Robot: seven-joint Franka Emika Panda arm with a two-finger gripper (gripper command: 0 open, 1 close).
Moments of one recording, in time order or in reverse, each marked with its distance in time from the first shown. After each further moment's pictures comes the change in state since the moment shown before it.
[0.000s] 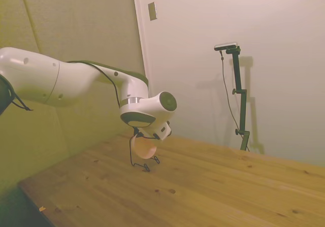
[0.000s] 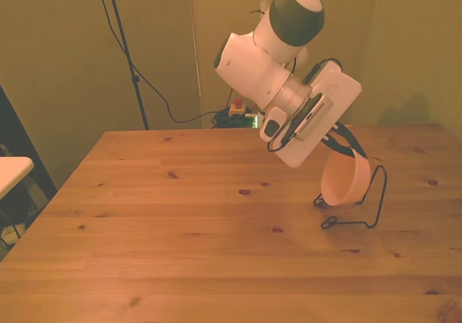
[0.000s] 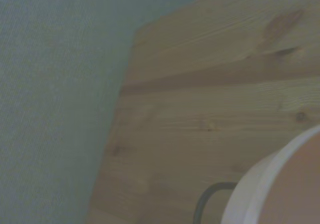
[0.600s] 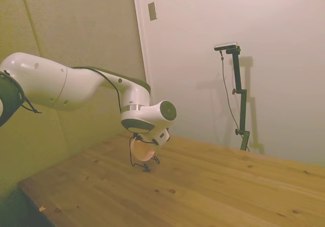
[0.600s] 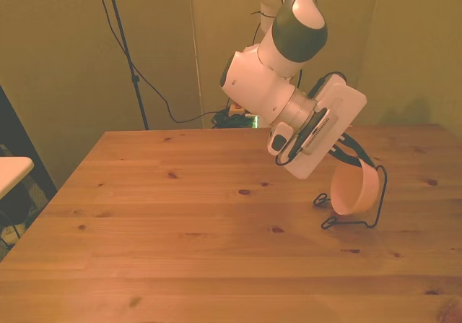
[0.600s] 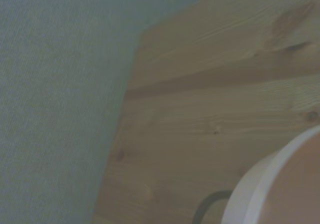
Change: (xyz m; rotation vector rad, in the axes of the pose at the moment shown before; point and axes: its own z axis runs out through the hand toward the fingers) arm 0.009 0.009 0.021 0.026 -0.021 0.024
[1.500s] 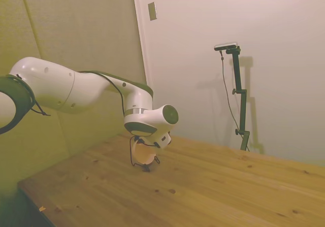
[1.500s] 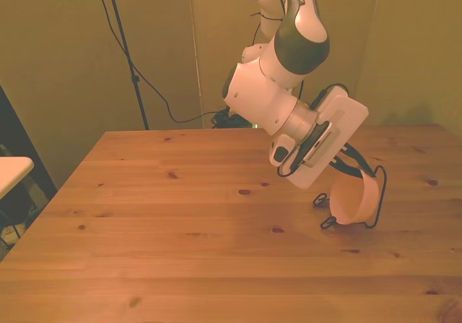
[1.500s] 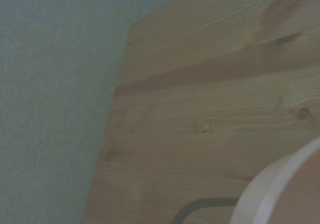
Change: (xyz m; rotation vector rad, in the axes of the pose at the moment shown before) arm 0.012 0.005 0.013 -0.009 -0.011 0.009
